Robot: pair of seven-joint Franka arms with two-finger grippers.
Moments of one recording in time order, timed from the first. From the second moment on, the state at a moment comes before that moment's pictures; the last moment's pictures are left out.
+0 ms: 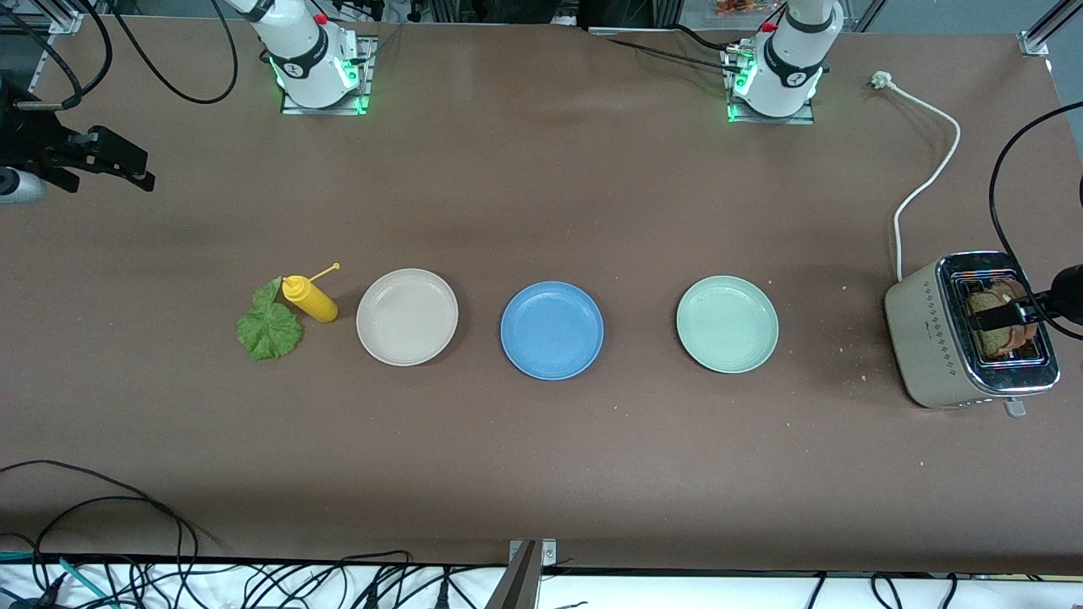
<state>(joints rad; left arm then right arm) 0.27 0.41 -0.08 -1.37 0.05 1.66 -0.10 0.04 -0.01 -0.03 -1.57 0.01 1.50 -0.01</state>
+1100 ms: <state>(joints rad) 0.36 0.55 -0.08 -1.37 0.11 1.73 -0.01 0.04 -0.01 -0.03 -1.57 0.01 1.50 -0.01</state>
